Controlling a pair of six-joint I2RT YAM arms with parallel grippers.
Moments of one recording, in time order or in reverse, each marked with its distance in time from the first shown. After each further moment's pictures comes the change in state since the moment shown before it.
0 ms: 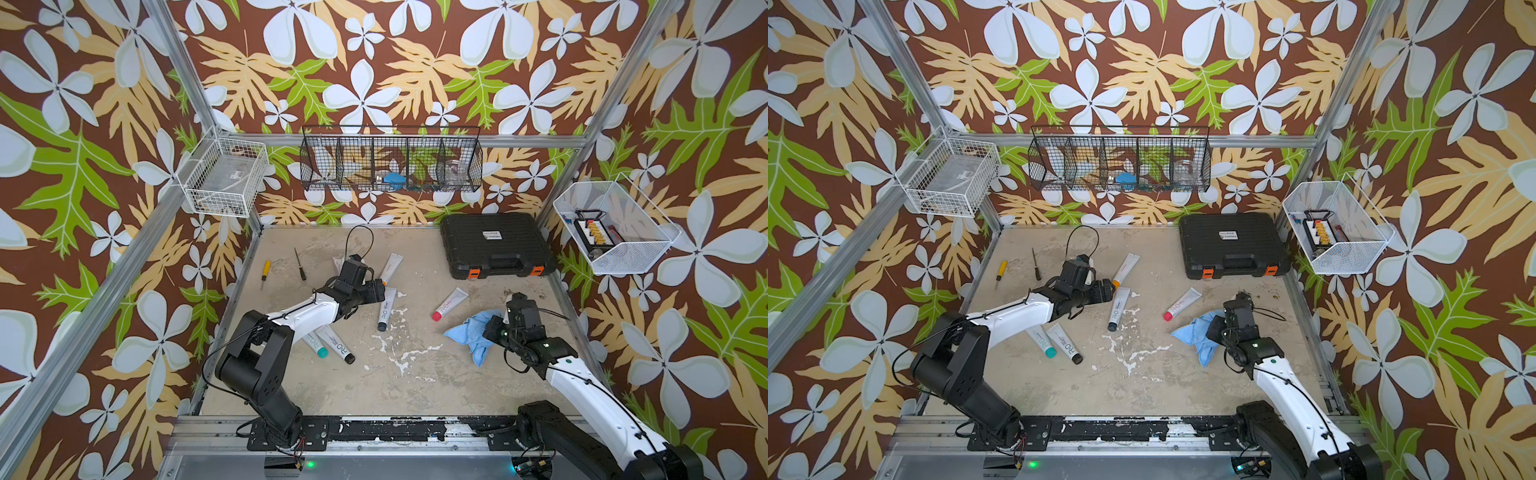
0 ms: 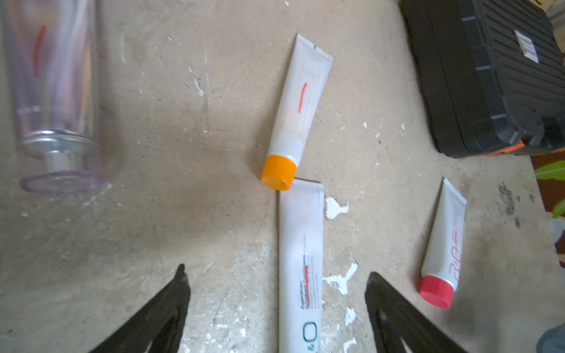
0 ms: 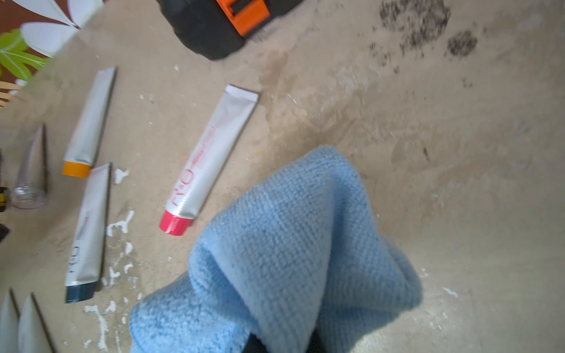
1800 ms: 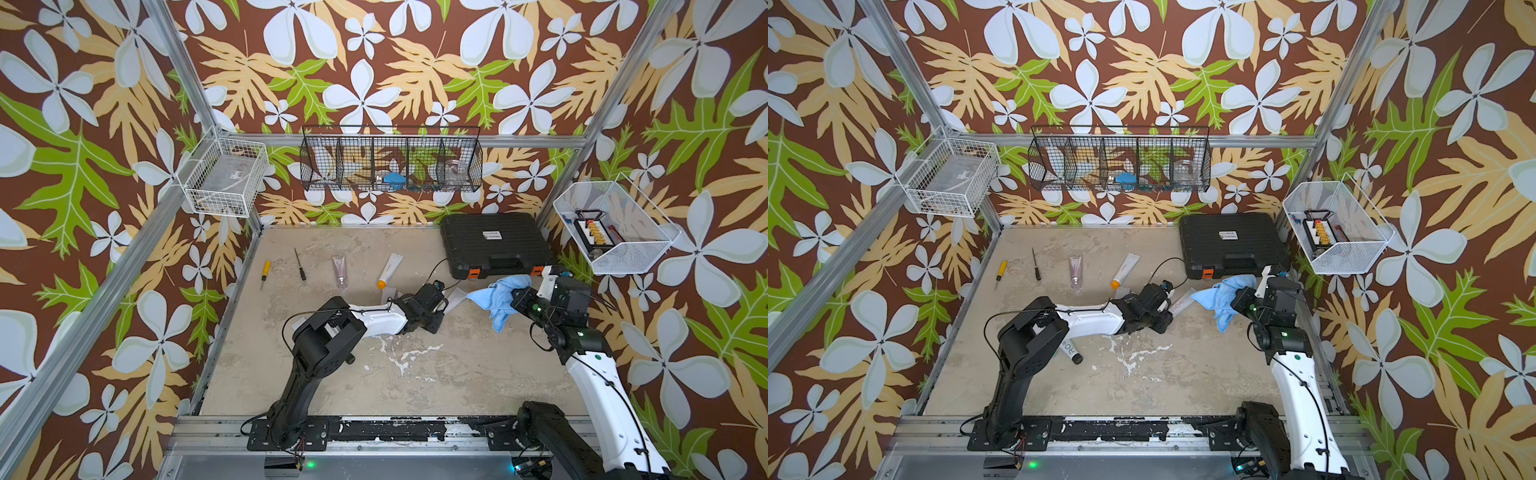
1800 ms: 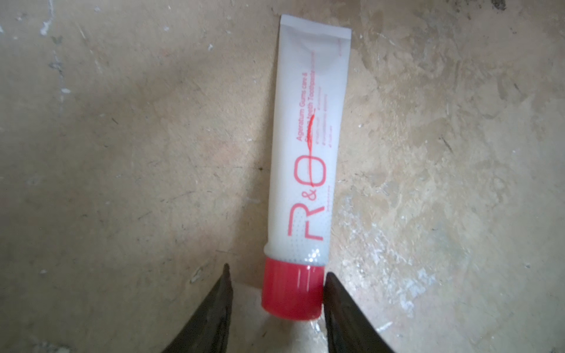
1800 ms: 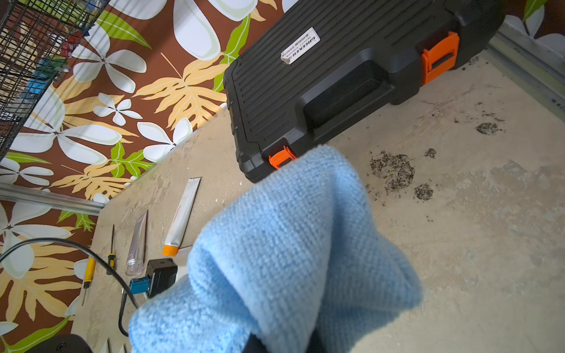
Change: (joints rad) left arm -0.422 0.448 0.365 0.009 -0.085 0.241; right arm -0.338 -0.001 0.178 0.047 -0.252 -0.097
